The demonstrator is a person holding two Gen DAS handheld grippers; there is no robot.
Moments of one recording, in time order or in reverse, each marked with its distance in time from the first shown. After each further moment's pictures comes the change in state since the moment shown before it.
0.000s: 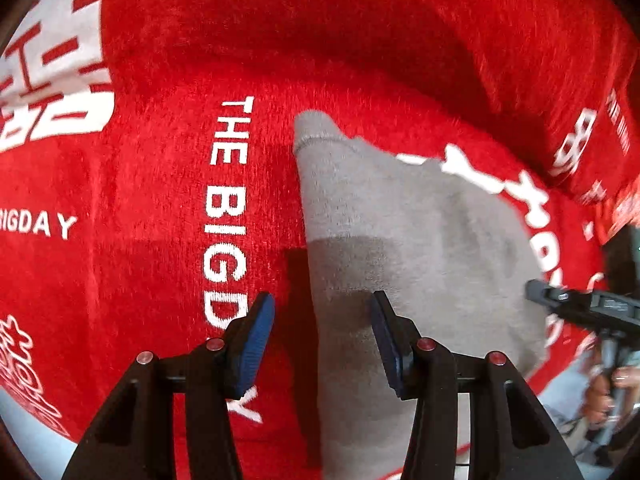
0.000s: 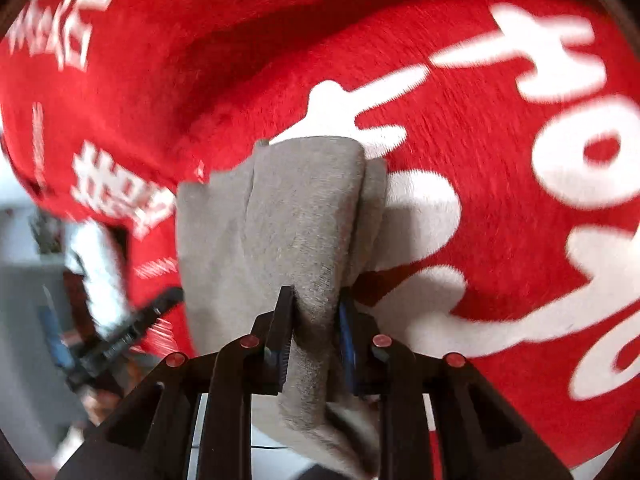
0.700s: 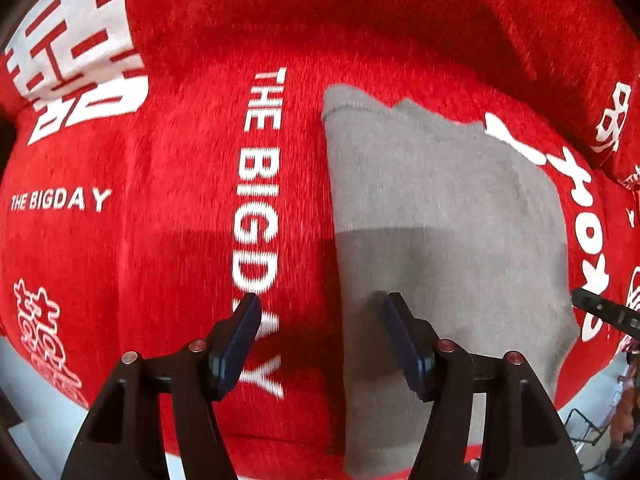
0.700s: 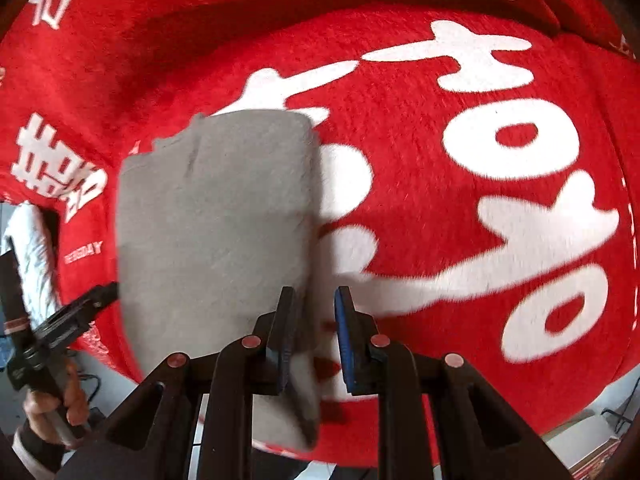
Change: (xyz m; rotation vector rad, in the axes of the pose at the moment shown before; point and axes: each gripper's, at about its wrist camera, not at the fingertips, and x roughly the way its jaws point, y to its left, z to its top) left arm 0.005 -0.002 -0.022 -0.027 0.057 0.172; right arm -0.018 -0.006 -0.032 -0.007 -0.011 -0.252
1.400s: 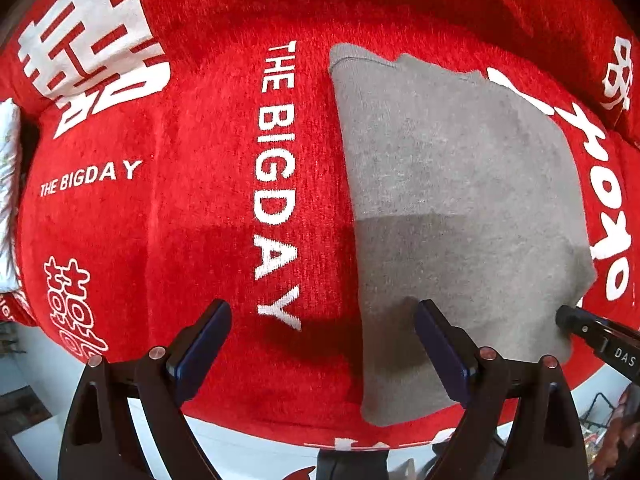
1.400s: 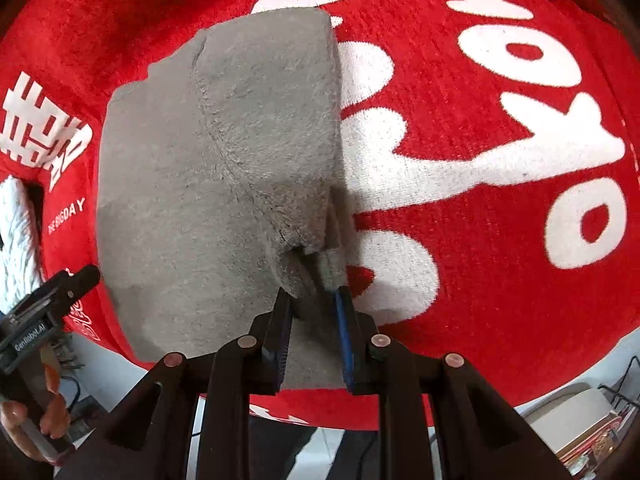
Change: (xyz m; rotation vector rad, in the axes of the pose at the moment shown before) left arm -0.015 -0.013 -0.037 0.047 0.049 0.115; right arm 0.037 0.027 -0.051 0.010 0.099 -0.069
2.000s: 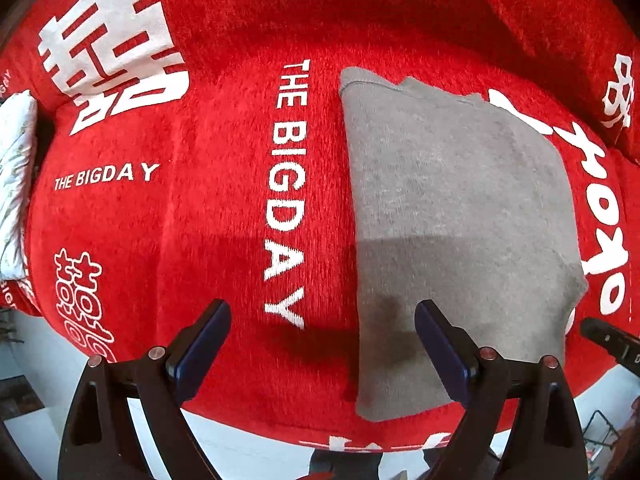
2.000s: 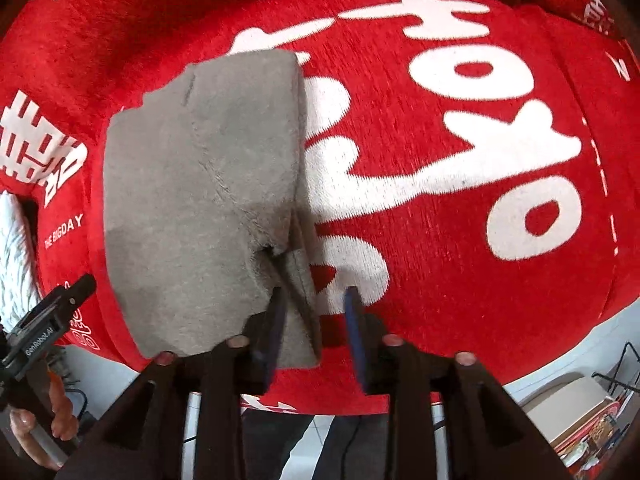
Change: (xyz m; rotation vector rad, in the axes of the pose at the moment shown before) left arm -0.020 0.001 -0.004 -0.041 -0.050 0.015; right arm -0.044 -0.012 -0.002 0.036 -0.042 -0.045
